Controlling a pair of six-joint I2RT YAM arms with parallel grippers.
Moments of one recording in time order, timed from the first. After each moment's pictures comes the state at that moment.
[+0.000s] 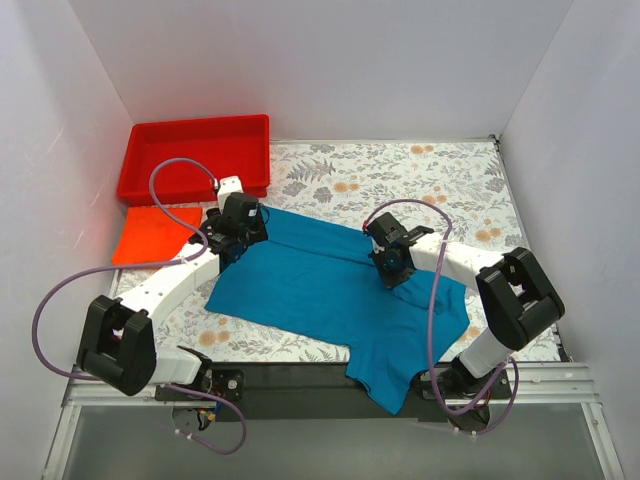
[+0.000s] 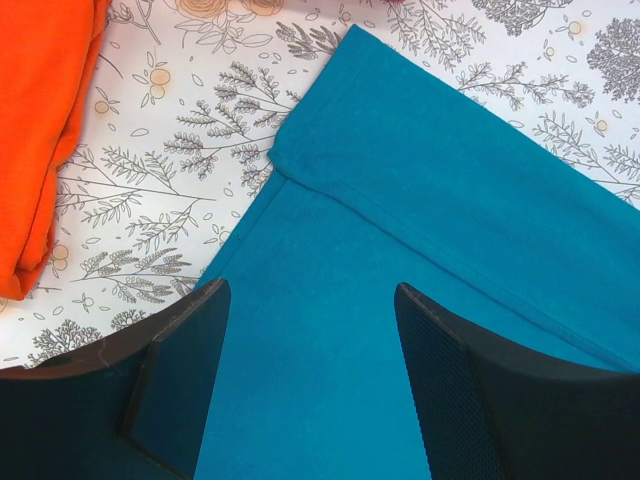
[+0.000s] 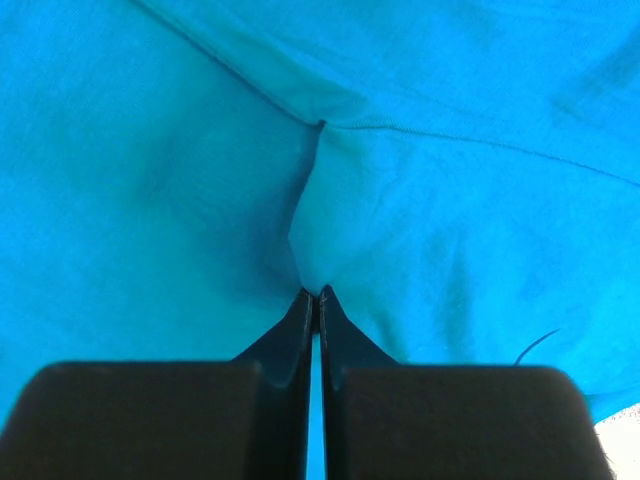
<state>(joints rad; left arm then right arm) -0.45 1.33 0.89 -0.31 -0.47 -0.51 0.63 1.59 0.92 -0.60 0.10 0.15</state>
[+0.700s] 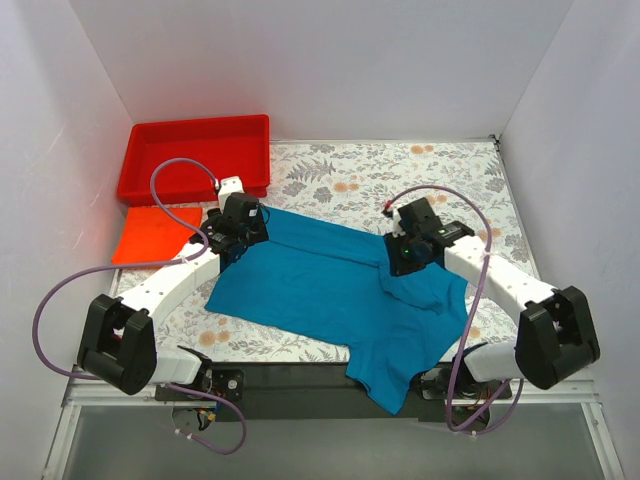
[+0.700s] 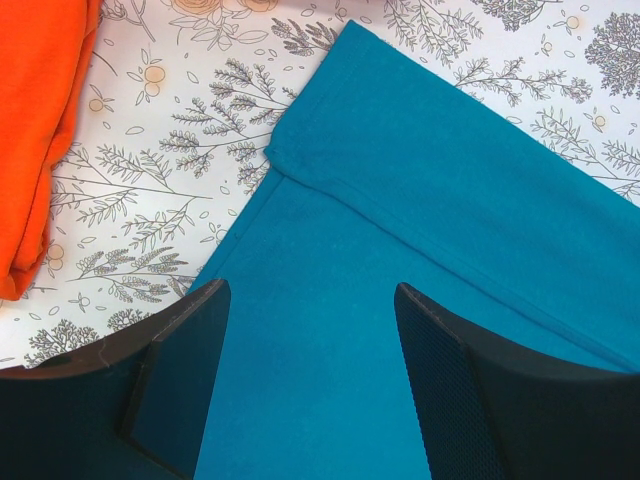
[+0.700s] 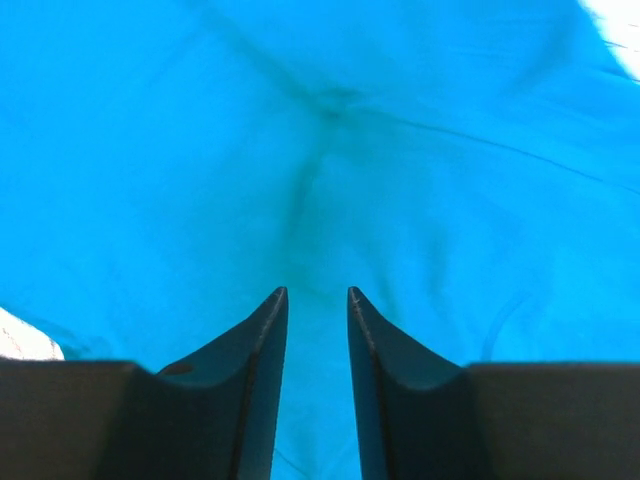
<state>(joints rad) -0.45 1.34 0.89 -0.31 -0.46 -0.51 0.55 1.37 0.94 -0.67 -0.06 0.12</state>
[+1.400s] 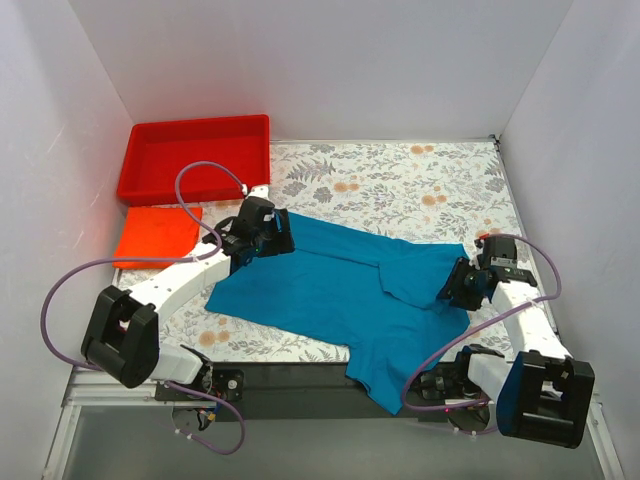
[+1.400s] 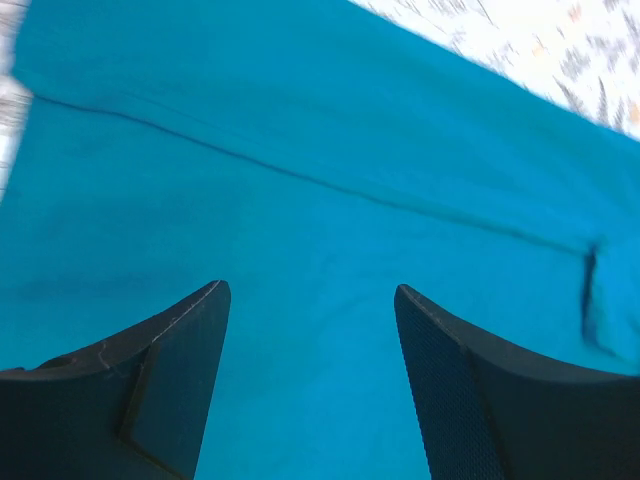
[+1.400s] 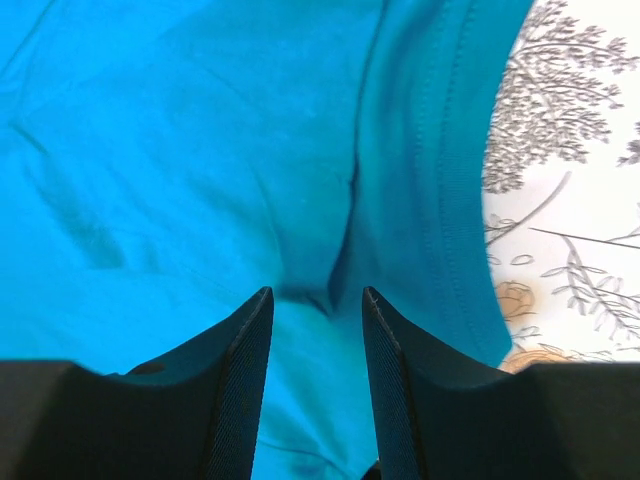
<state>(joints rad) -0.52 1.37 0.90 -0.30 -0.18 -0.56 -0.13 1.03 0.55 -0.67 -0.23 0.31</state>
